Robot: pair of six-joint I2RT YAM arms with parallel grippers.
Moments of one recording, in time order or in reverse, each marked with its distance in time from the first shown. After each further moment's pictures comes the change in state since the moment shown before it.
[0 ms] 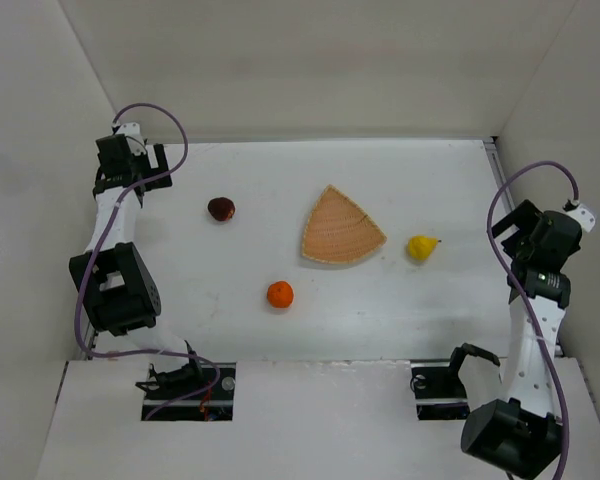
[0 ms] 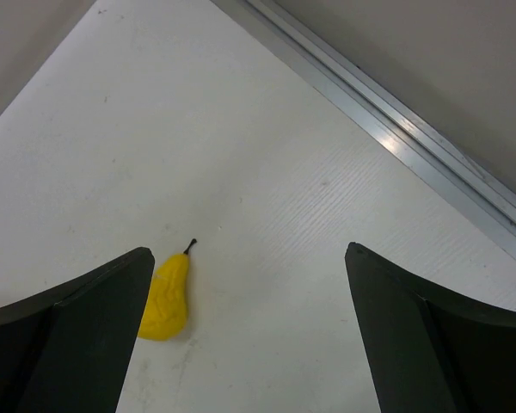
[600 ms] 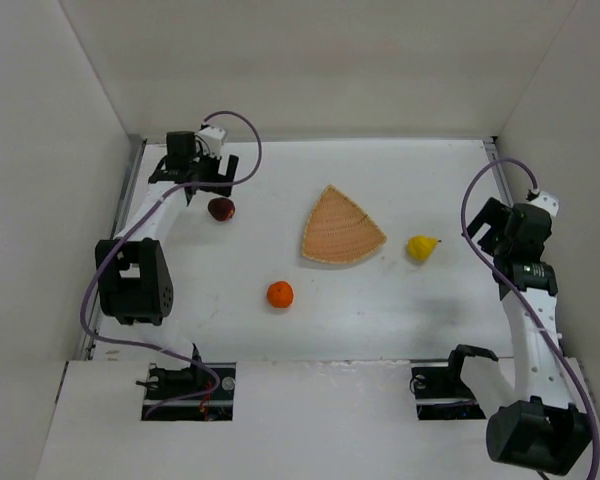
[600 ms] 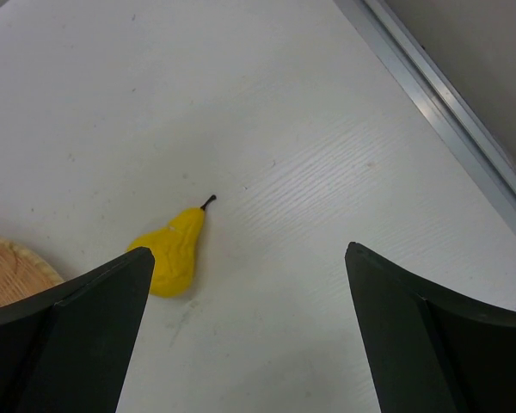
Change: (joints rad) left arm -0.298 0.013 -0.002 -0.034 0.140 0.177; right arm 0.208 0.048 -0.005 0.000 0.063 -0.071
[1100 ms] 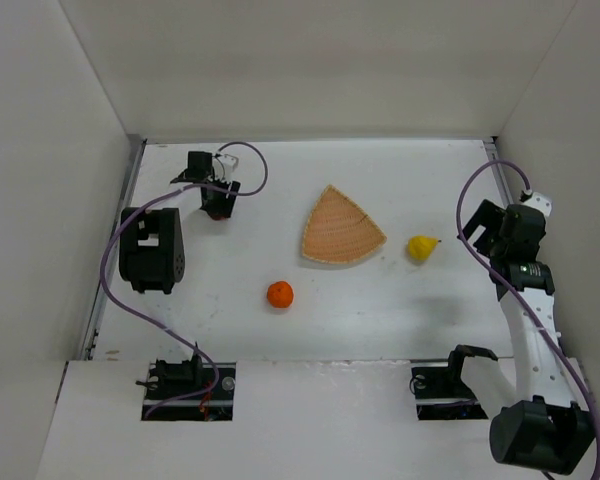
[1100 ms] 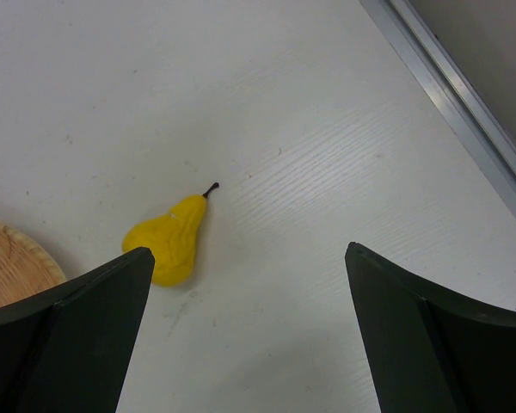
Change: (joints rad) left arm -0.031 0.297 0.008 -0.003 -0.092 0.034; right arm 0.046 0.005 -0.019 -0.005 0.010 -0.007
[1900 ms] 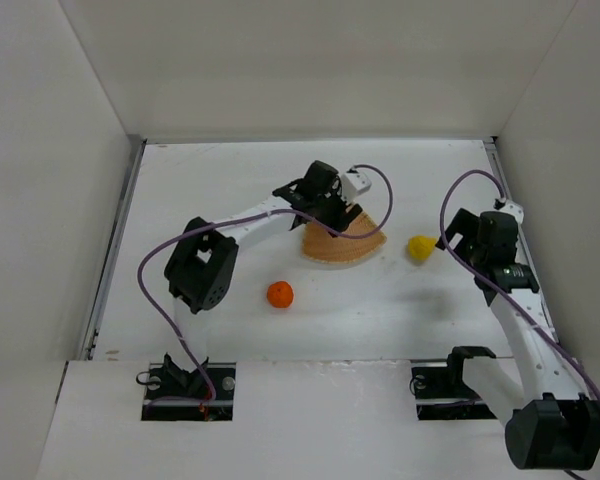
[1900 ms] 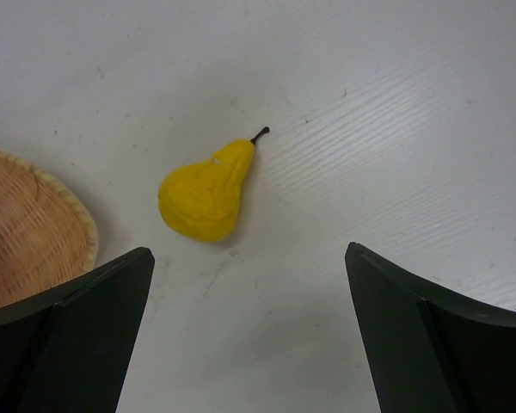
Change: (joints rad) left arm -0.635 -0.029 0.158 0.034 0.089 -0.023; right arm 0.157 0.016 -0.074 0.011 0.006 0.110
